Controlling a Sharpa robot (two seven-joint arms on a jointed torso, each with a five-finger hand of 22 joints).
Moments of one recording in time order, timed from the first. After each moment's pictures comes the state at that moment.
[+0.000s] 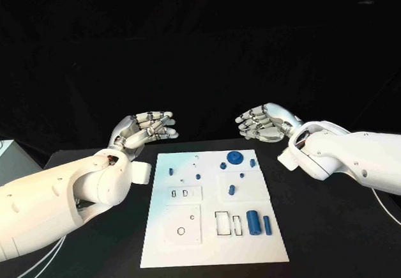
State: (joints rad) left arm 1.23 -0.86 -0.06 1.53 -0.02 -0.34 0.50; left_hand 1.41 -0.14 0.56 0.17 0.05 0.85 0.21 0.28 0.18 1.03 0.16 0.19 0.09 1.10 0.10 0.41 0.27 0.17 0.98 0.21 0.31 0.15; right arm 1.33 -0.80 -0.19 1.40 -0.78 -0.47 0.22; right_hand 1.32 -0.10 0.56 -0.06 0.14 0.81 0.20 0.19 0.17 0.98 0.18 0.08 0.06 1.02 0.13 0.19 0.13 0.17 0.97 0.22 0.24 0.11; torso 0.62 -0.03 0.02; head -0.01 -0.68
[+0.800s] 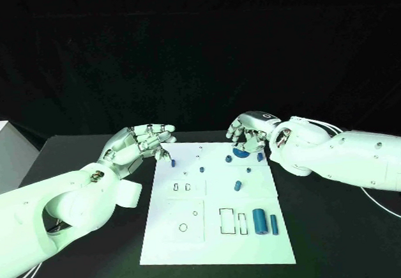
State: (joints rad) left arm 1.23 -0.96 -0.06 1.72 -0.04 -0.23 0.42; left_hand 1.36 -0.16 0.60 0.08 0.05 0.89 0.19 0.27 0.20 1.14 0.10 0.27 0.18 1.16 0.03 1.01 0.63 0.17 1.04 0.12 0.82 0.47; right arm 1.34 -0.73 -0.19 1.34 -1.41 -0.42 -0.05; right_hand 1.30 -0.23 0.60 0.03 0.13 0.99 0.16 0.17 0.22 1.20 0.09 0.07 0.08 1.46 -0.01 0.75 0.57 0.13 1.38 0.09 1.07 0.87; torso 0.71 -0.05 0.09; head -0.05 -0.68
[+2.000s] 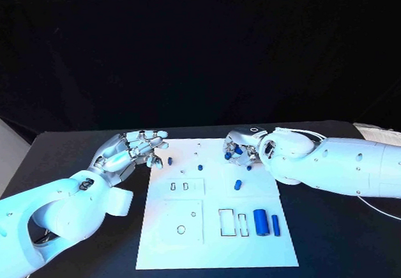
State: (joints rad) left arm 1.23 -0.97 -0.06 1.72 -0.03 -0.20 0.41; left_hand 1.35 -0.16 0.60 0.09 0.05 0.89 0.19 0.27 0.20 1.14 0.11 0.27 0.18 1.17 0.03 1.03 0.65 0.17 1.05 0.12 0.84 0.48; right arm 1.31 -0.71 -0.19 1.35 -1.55 -0.31 -0.18; right_hand 1.31 -0.24 0.56 0.06 0.12 0.96 0.15 0.16 0.25 1.13 0.09 0.07 0.08 1.46 0.00 1.02 0.79 0.10 1.40 0.10 1.23 1.09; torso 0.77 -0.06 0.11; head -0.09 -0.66
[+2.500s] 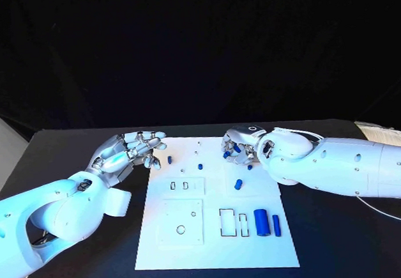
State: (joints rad) left arm 1.23 -0.97 -0.06 1.71 -0.03 -0.20 0.40; left_hand 1.35 -0.16 0.60 0.09 0.05 0.89 0.19 0.27 0.20 1.14 0.11 0.27 0.18 1.17 0.03 1.03 0.65 0.17 1.05 0.12 0.84 0.49; right arm 1.31 -0.72 -0.19 1.36 -1.56 -0.36 -0.19; right_hand 1.32 -0.23 0.58 0.08 0.13 1.01 0.15 0.19 0.28 1.19 0.09 0.07 0.10 1.46 0.00 1.08 0.84 0.09 1.42 0.10 1.29 1.16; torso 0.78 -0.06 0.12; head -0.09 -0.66
